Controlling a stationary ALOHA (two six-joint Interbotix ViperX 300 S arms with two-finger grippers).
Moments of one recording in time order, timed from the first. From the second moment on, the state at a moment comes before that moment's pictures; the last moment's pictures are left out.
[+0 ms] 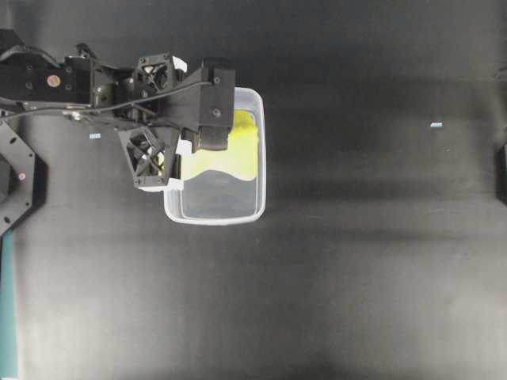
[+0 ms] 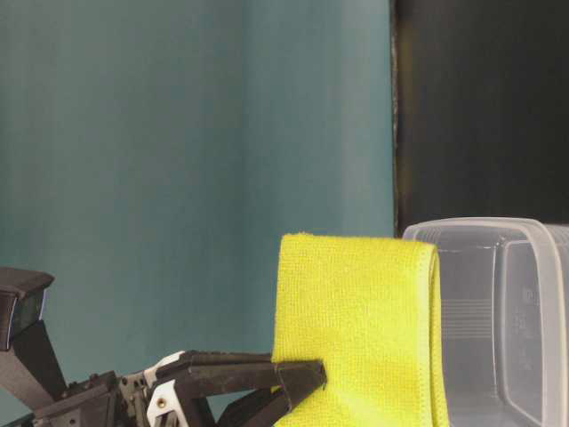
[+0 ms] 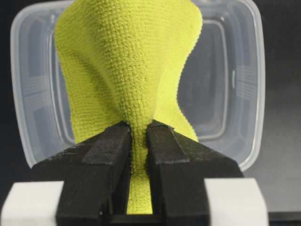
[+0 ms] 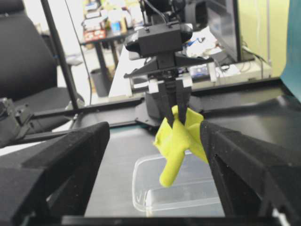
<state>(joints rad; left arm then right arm) 0.04 -0.18 0.44 0.04 0.79 0.07 -0.01 -1.28 1.17 0.02 0.05 0.12</state>
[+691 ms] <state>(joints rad) 0.05 -0.08 0.51 0.04 0.63 0.07 -0.02 -1.28 1.18 0.02 0.05 0.14</state>
